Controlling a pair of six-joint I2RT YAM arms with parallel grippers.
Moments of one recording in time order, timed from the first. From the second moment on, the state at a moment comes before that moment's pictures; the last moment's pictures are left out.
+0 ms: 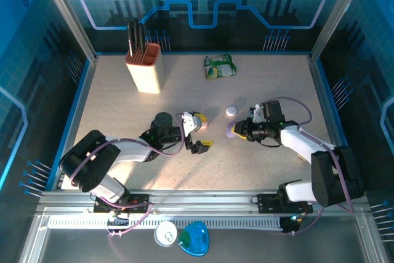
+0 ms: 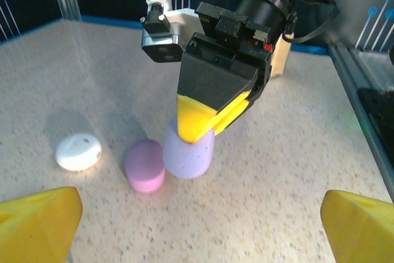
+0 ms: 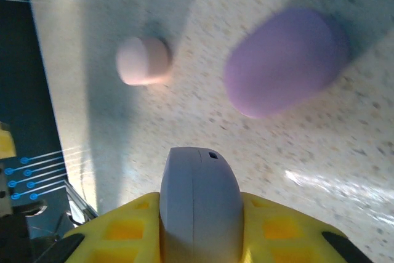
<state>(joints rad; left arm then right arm) -0.62 1.54 0.49 0.80 0.63 0.11 0.20 1.36 0.61 -0.26 -0.65 0.67</state>
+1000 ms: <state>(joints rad) -0.51 1.22 0.51 0.41 0.46 0.11 0.19 1.15 0.72 -0.37 -0.22 0.35</state>
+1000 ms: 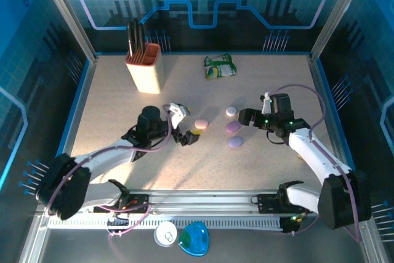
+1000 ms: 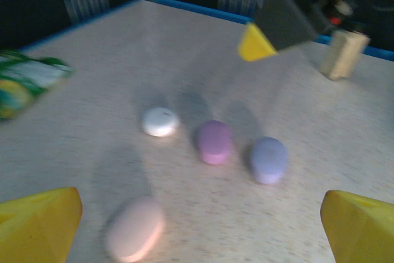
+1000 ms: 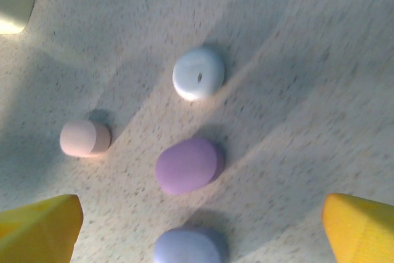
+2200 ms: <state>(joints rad) -0.11 1.24 0.24 0.63 -0.09 -0.01 0.04 1.41 0.36 0.69 -0.03 -0.02</state>
